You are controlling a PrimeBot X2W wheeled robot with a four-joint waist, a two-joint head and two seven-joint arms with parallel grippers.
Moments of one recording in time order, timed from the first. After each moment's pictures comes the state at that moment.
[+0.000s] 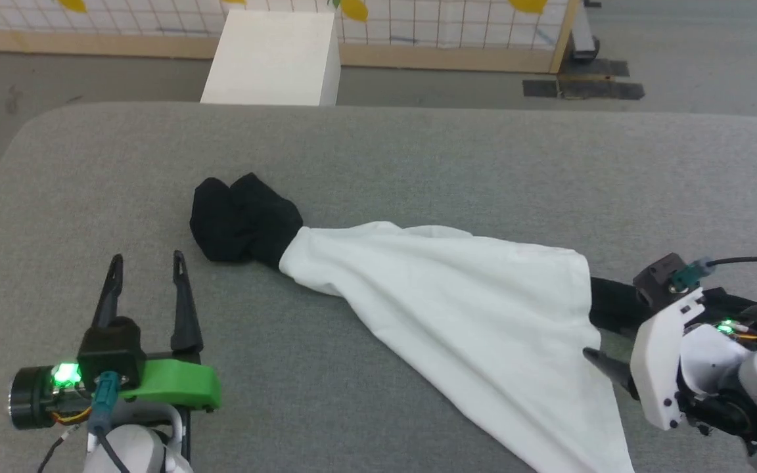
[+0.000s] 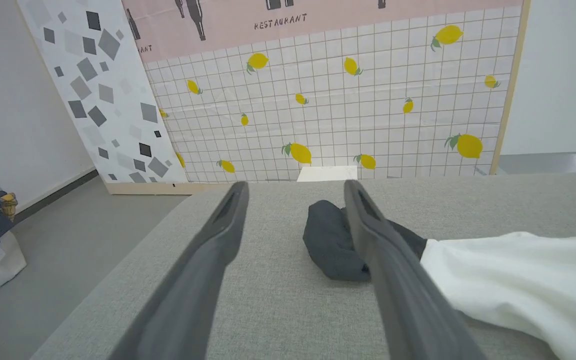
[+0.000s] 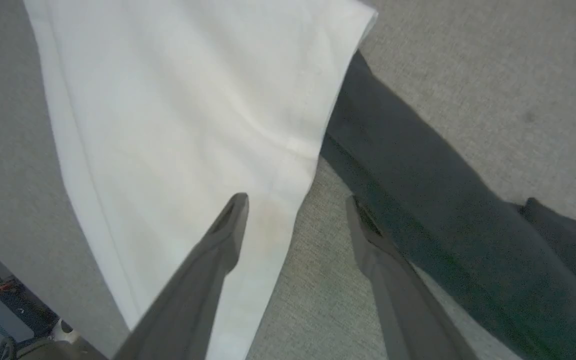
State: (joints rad) left arm -0.10 0.36 -0.28 0.02 -0.29 0.36 -0.26; right arm -0.35 -0.61 0.54 0.20 0.68 0.13 0.60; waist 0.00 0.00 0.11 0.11
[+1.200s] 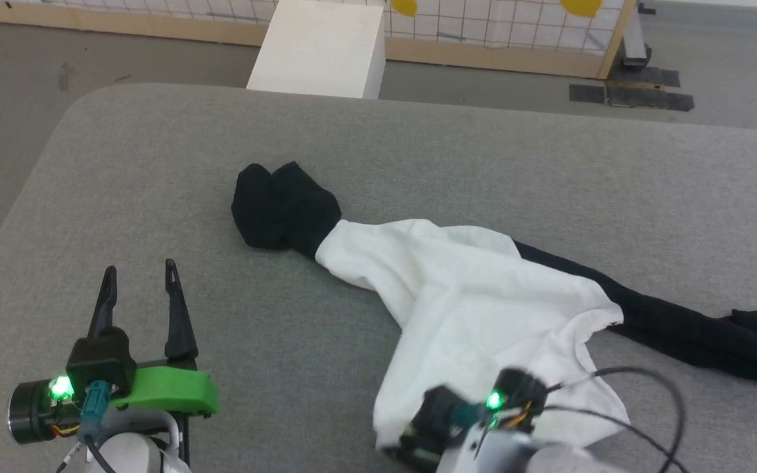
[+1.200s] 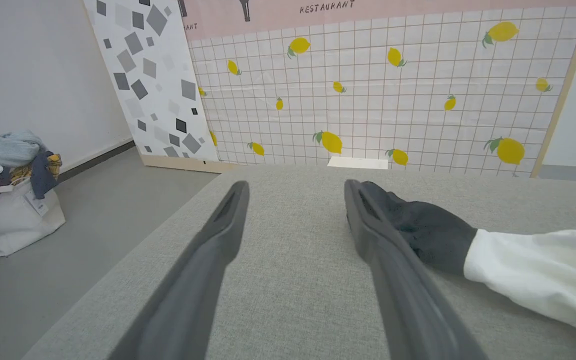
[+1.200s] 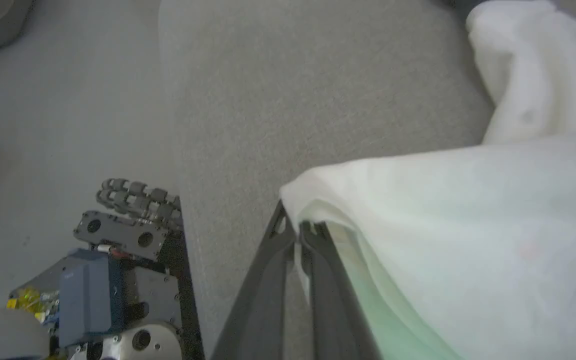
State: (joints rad) left arm -0.06 0.18 -0.06 0.05 -0.14 0.18 -0.26; right arm -0.45 -0.35 1.07 0.20 0.55 0.13 0.20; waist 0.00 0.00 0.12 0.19
